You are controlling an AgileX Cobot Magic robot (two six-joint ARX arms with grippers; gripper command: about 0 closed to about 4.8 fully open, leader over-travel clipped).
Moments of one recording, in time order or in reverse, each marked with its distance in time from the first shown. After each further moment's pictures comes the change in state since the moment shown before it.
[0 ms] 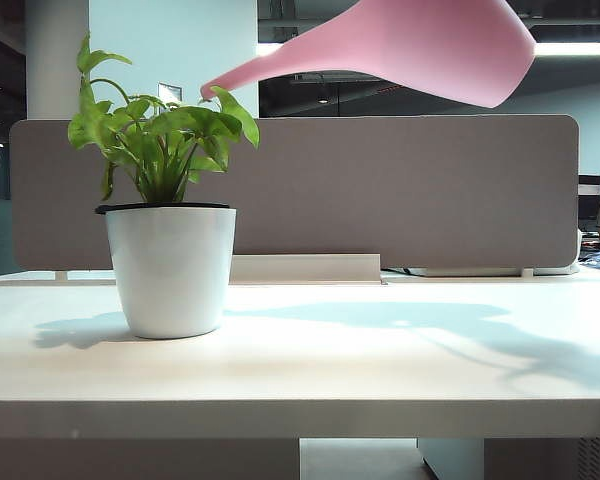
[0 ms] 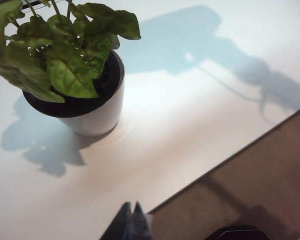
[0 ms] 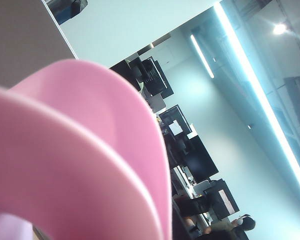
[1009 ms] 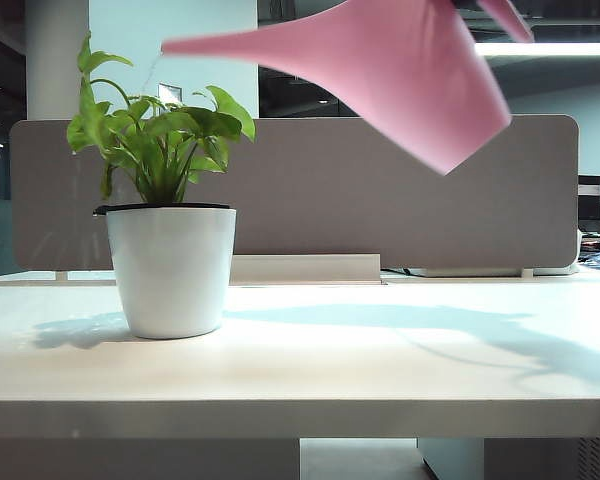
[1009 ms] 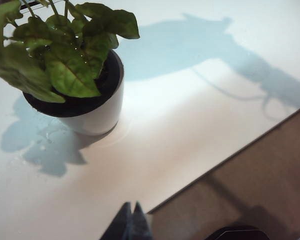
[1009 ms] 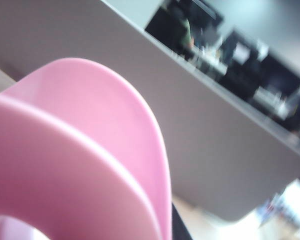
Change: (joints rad) left arm 0.000 0.000 0.000 0.000 0.000 0.000; right arm -0.042 -0.002 -0.151 -0.069 0.062 0.529
